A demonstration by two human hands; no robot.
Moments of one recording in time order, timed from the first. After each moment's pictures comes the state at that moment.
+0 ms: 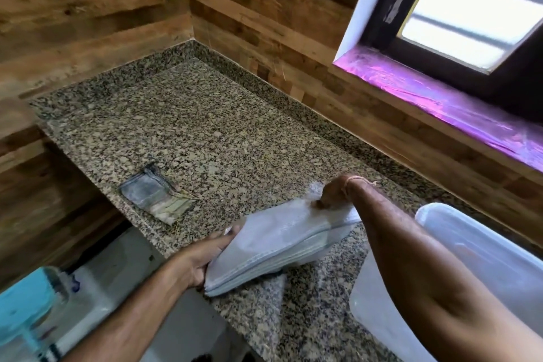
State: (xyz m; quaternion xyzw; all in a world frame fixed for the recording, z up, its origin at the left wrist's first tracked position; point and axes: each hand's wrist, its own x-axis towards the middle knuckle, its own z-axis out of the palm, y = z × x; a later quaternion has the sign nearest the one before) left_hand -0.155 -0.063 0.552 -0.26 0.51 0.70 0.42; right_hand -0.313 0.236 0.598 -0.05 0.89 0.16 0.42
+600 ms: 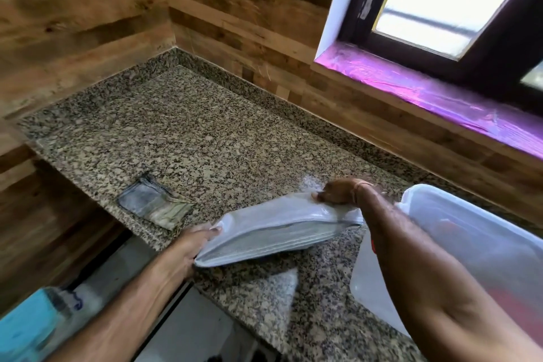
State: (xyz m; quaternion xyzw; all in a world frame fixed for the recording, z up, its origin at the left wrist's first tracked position) left_hand -0.161 -0.082 0.570 -0.25 0.73 0.55 0.31; right_hand -0.279 0.261 0.601 -0.01 0.93 0.02 0.36
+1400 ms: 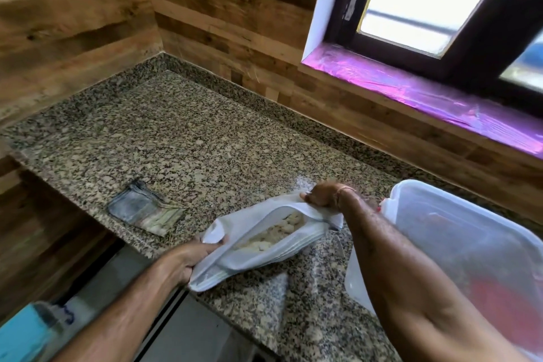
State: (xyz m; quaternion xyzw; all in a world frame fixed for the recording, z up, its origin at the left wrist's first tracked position) left_hand -0.160 -0.078 0.563 -0.25 0.63 0.59 0.44; right_hand -0.268 0.250 0.587 0.08 0.94 -0.06 0.34
